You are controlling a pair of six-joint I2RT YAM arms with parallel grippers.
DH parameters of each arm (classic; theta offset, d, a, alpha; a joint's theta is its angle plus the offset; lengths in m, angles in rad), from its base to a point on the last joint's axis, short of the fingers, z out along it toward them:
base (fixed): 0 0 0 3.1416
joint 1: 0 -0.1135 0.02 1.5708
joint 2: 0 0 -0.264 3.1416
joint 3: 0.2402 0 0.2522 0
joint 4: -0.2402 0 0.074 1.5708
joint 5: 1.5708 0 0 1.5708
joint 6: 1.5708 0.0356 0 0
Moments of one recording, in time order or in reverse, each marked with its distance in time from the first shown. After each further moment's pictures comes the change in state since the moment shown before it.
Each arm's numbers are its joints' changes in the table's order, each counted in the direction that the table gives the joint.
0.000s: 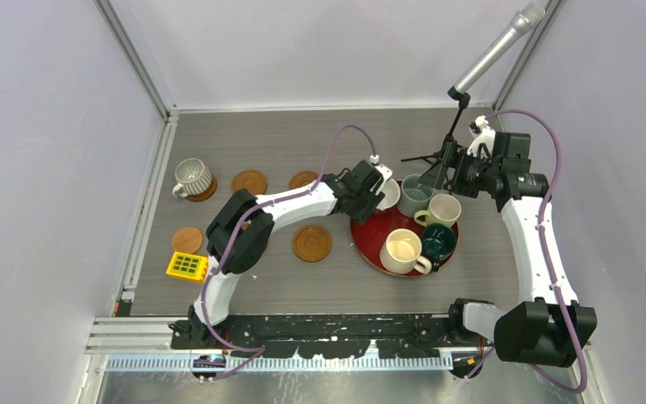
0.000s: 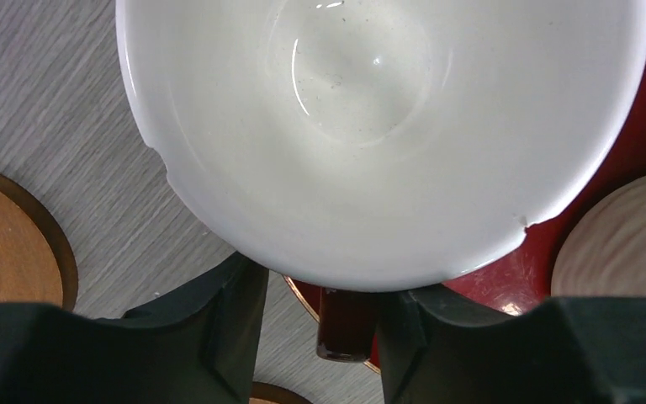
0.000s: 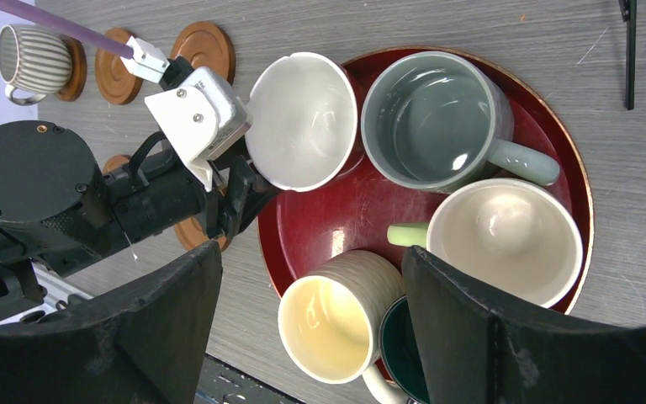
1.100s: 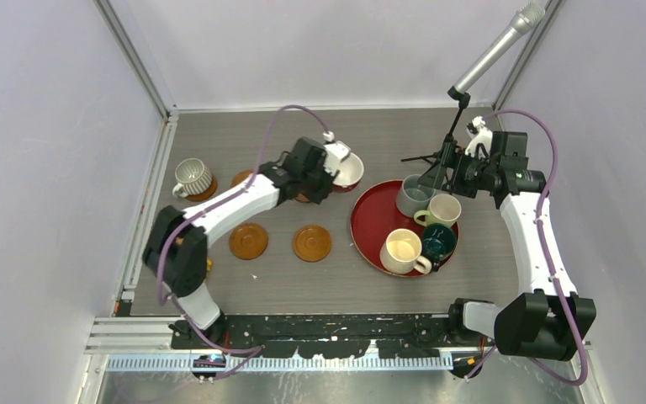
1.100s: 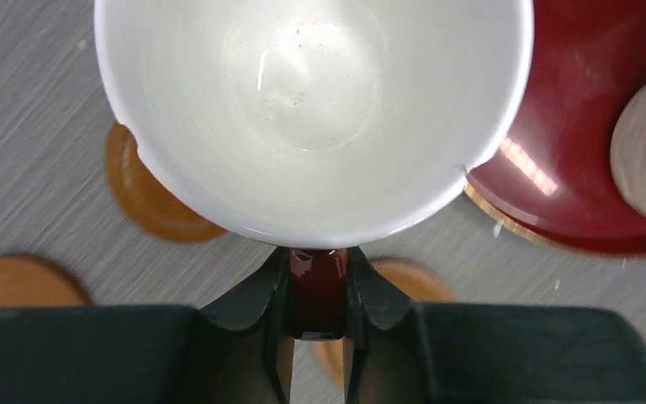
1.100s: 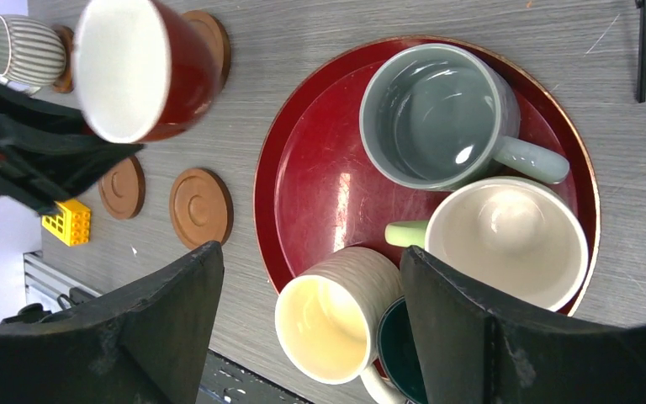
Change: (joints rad) left arm -0.178 -0.349 -0.240 0.037 0.124 0.167; right arm 0.000 0.027 0.000 -0.003 -0.006 -0.007
